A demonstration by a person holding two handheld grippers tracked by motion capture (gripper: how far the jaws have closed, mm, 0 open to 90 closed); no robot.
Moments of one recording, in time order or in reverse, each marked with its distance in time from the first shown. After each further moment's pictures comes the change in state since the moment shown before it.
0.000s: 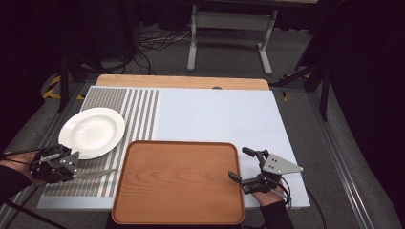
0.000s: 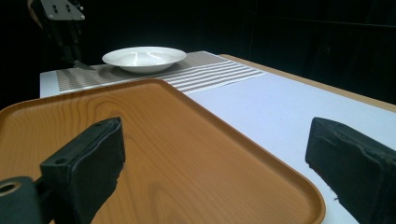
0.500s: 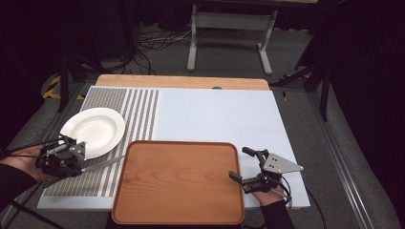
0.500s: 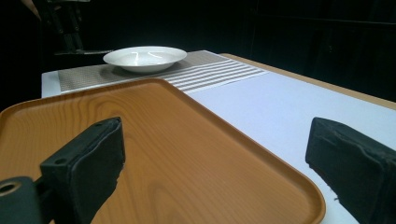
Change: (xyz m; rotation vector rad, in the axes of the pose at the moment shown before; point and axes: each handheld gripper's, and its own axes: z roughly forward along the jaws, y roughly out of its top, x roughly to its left) left arm -0.002 0.030 -0.029 -0.072 -0.026 -0.201; right arm -0.002 0.000 0.000 0.002 0.007 0.008
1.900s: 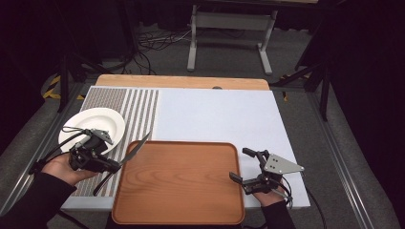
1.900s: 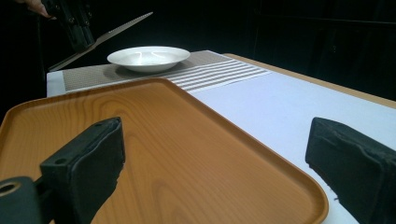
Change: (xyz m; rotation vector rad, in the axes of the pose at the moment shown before) left arm -0.020 0.062 -0.003 -0.324 -0.187 -0.320; right arm 0.000 -0.001 -0.002 -0.001 0.015 0.001
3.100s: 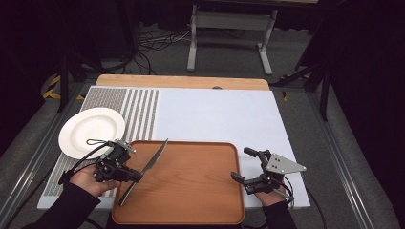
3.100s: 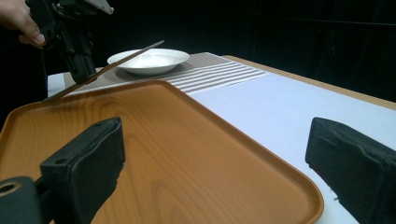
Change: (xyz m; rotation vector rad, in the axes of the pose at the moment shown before) left arm -0.027 0.015 0.050 -0.037 -0.064 -0.095; right arm -0.003 0.000 -0.003 -0.007 0.000 0.004
